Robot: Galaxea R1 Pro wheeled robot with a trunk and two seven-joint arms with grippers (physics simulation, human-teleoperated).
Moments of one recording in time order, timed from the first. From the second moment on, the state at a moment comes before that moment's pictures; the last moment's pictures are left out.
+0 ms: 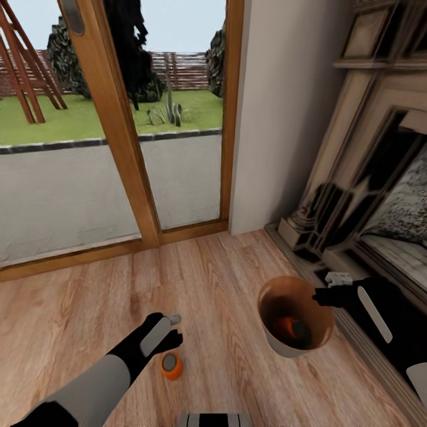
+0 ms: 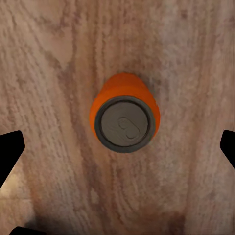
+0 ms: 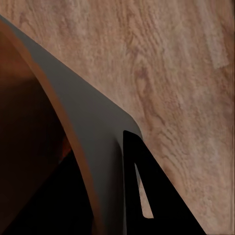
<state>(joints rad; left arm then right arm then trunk) -0.73 -0.05 -0.48 -0.54 0.96 0.63 0.65 -0.65 -0.41 0.06 -1.16 -0.24 1.04 0.37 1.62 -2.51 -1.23</state>
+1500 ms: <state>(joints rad) -0.83 -0.06 -0.49 -0.47 0.95 0.61 0.57 -0.63 -0.46 0.06 -1.26 -0.25 1.04 0.37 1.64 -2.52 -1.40</state>
